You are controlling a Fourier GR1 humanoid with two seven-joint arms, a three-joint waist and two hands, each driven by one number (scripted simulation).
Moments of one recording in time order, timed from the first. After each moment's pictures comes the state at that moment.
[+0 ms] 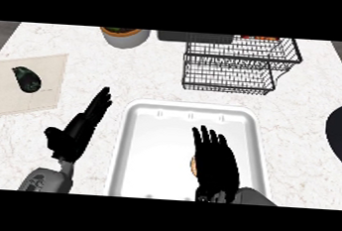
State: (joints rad) left arm -0.11 0.21 -0.18 -1.36 0.14 0.00 -0.10; right arm -0.40 -0.27 0.87 -1.65 0.59 0.19 1.13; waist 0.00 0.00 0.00
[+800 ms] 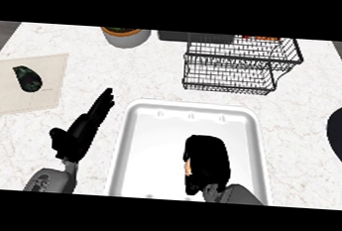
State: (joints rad) left arm -0.11 0.16 -0.14 -1.34 0.08 -0.04 -0.11; right arm -0.31 -0.12 0.74 -1.54 0.84 0.17 0.93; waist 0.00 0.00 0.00
